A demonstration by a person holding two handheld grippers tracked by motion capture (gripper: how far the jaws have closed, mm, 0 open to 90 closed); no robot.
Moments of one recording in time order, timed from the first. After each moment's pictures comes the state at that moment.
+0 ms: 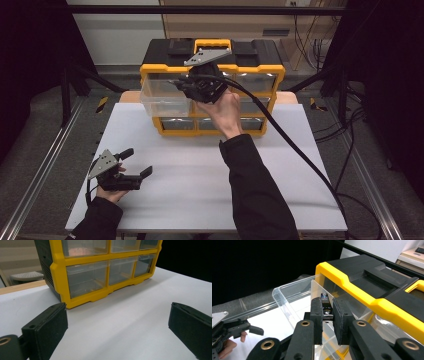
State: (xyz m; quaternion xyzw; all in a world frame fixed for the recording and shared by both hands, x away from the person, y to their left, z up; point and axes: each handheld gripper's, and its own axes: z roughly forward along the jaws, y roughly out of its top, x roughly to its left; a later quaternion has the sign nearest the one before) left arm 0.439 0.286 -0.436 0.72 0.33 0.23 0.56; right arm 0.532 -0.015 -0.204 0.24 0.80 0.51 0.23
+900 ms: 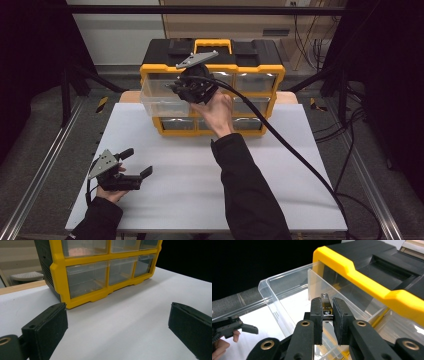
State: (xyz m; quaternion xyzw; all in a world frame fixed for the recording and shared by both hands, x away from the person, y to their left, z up) left arm 0.439 0.286 -0.436 0.72 0.33 0.23 0.56; right arm 0.550 0.004 -0.222 0.26 0.81 0.48 0.21
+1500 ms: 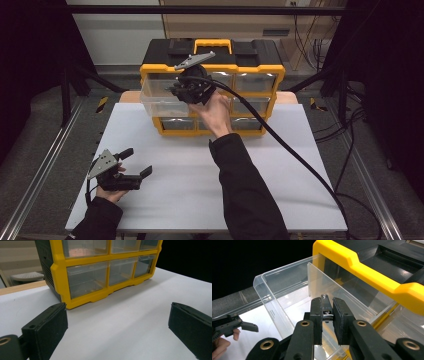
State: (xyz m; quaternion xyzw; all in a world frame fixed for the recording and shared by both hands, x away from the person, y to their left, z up) left arm 0.439 0.286 -0.435 0.72 0.33 0.23 0.56; right arm 0.556 0.009 -0.229 0.27 0.82 0.47 0.20
